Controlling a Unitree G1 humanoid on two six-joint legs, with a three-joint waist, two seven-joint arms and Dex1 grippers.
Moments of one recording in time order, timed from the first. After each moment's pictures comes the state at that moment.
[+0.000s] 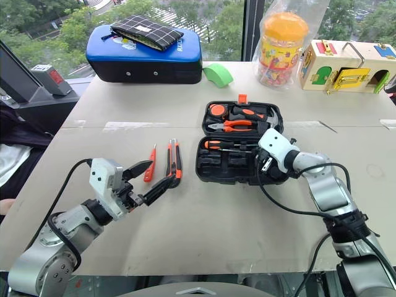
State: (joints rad) left arm 0.25 0.48 0.23 -0.69 -0.54 0.55 -0.44; right arm -0.34 -0.54 0.15 -0.17 0.03 0.43 0.73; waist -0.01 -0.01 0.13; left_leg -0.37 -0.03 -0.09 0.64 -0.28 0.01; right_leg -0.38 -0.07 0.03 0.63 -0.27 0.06
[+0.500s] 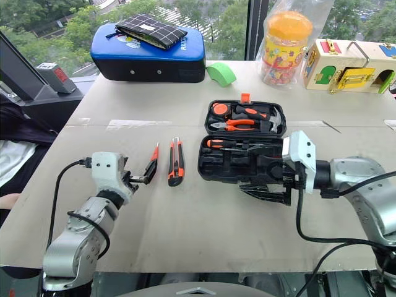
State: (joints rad) left arm 0.08 0.32 0.16 -0.55 -0.28 0.67 -0.08; right arm -0.21 -0.80 -0.11 -0.58 0.66 0.61 1.08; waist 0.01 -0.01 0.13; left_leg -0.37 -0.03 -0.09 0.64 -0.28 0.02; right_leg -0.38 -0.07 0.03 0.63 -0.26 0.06
